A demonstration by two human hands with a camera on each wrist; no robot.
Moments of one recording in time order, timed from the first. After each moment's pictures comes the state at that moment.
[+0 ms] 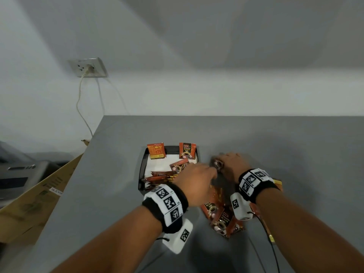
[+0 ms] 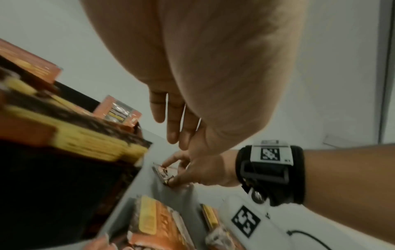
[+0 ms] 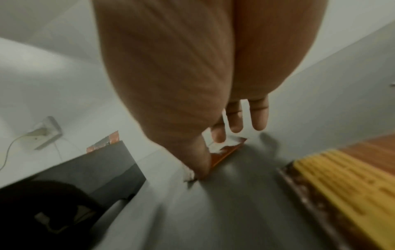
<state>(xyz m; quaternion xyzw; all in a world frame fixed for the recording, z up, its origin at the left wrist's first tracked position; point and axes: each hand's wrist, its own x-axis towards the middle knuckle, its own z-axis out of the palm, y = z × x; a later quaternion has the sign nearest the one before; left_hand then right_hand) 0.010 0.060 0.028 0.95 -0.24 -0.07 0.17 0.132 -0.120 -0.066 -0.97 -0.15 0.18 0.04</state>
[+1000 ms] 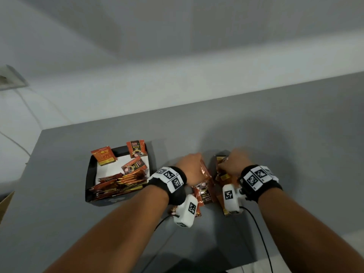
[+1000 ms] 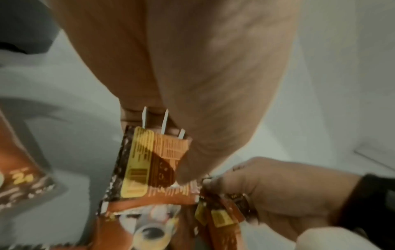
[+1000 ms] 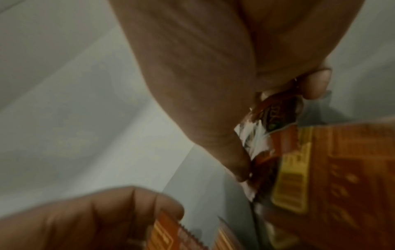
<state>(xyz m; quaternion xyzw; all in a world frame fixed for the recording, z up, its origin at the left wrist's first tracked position) 0.053 -0.071 0.005 0.93 -0.18 -0.25 0.18 0.065 -0.254 -0.038 -0.94 0.13 0.21 0.22</state>
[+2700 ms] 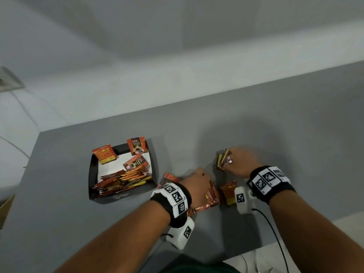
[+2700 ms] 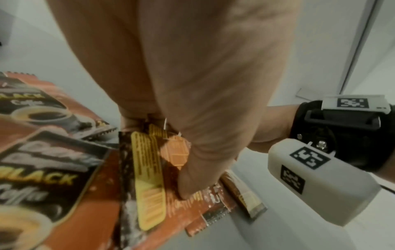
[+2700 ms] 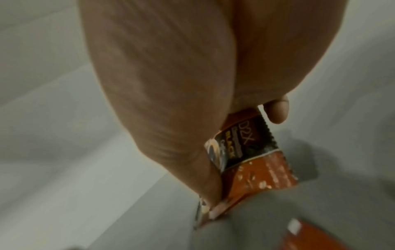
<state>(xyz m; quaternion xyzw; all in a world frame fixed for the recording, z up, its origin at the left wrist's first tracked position) -0.007 -0.068 -0.004 0.90 -0.31 -0.30 0.01 0.029 -0.263 -0.030 -0.97 0.04 0.17 0.17</state>
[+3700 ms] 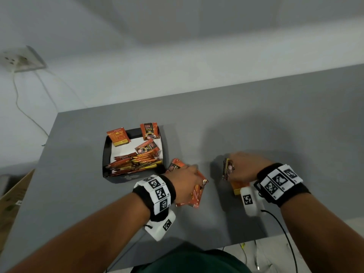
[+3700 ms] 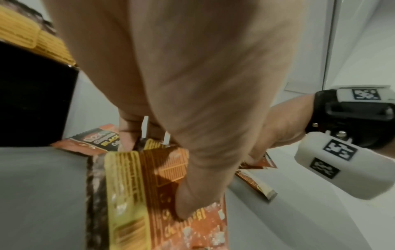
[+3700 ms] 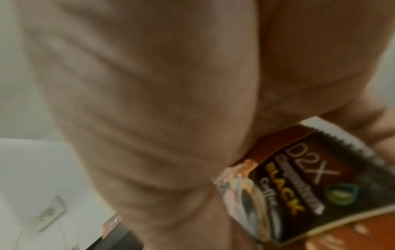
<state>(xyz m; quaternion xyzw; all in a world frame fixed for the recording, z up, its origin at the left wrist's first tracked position) -0.022 -0.004 -0.013 0.89 -0.35 -0.29 -0.02 0.004 -0.234 -0.008 -0.93 -0.06 0.32 0.14</state>
